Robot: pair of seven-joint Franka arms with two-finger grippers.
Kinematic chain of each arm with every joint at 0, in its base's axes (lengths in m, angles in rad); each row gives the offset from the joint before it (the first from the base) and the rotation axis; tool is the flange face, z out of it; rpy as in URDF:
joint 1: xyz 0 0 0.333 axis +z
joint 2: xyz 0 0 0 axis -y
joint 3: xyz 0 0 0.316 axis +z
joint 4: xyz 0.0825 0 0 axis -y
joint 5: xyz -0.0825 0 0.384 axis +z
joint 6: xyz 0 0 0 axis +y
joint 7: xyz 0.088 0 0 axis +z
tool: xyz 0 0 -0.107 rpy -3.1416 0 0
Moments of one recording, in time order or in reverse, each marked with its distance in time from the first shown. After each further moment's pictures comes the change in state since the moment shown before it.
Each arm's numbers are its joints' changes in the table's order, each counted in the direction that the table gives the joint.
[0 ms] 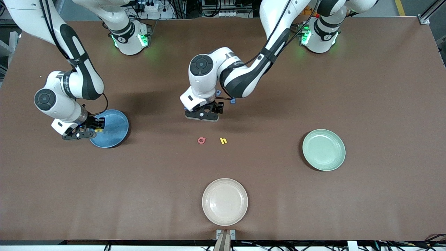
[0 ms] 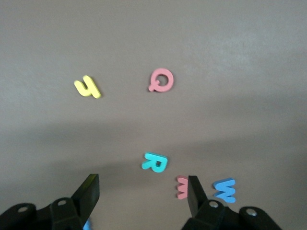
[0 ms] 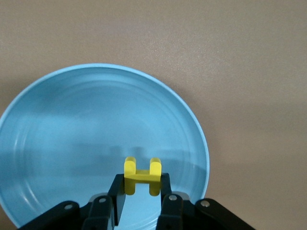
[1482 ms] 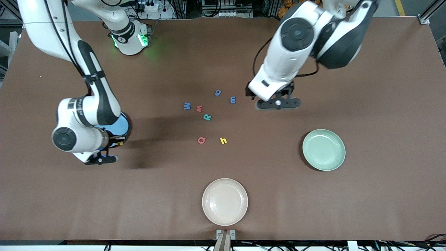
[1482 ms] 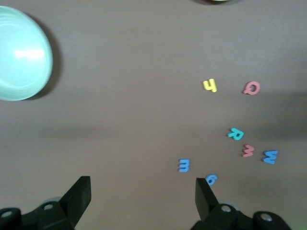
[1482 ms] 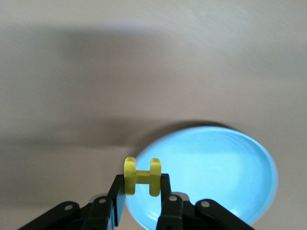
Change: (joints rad) left arm 0.387 0.461 -0.136 -0.249 -0.038 0.317 -0.134; right arm 0.113 -0.176 0.061 0.484 0.052 0.535 -0.157
